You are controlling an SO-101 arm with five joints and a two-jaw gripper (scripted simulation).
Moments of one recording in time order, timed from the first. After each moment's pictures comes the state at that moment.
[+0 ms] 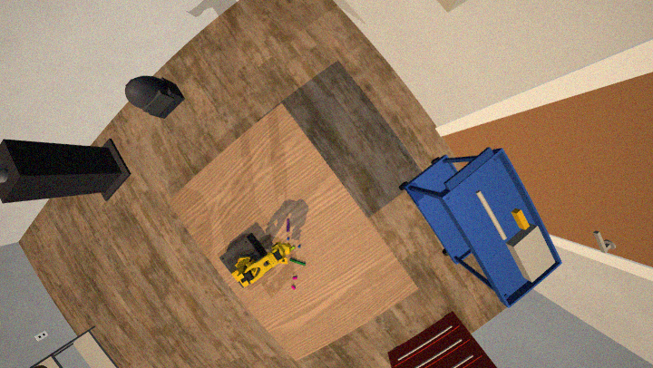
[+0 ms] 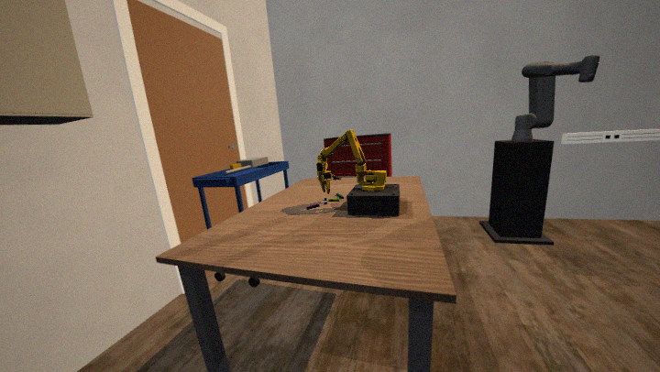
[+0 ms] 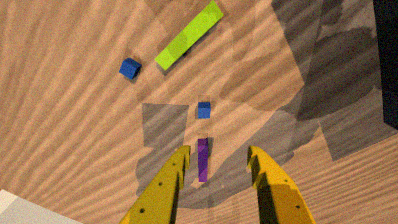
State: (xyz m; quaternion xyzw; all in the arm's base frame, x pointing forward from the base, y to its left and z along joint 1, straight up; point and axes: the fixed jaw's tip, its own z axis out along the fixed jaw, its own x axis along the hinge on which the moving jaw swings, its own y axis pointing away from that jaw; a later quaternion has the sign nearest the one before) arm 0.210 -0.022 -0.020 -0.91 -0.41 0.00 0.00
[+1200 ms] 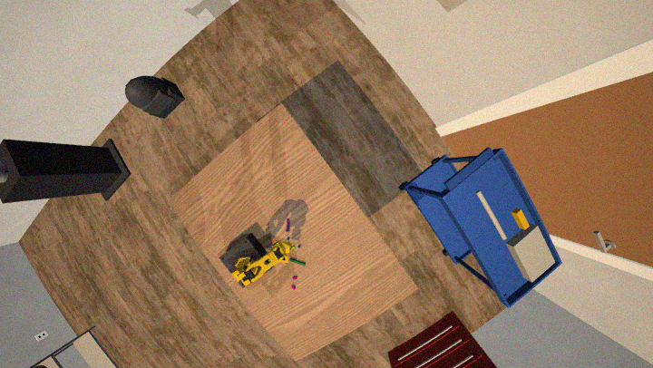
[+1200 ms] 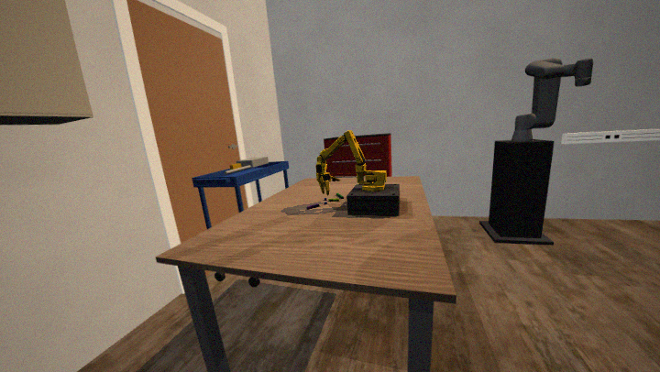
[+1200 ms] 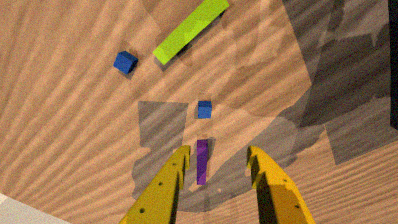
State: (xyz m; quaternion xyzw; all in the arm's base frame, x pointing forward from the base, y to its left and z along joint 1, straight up) arm 0.213 -0.019 -0.026 -0.91 -0.42 0.00 0.00
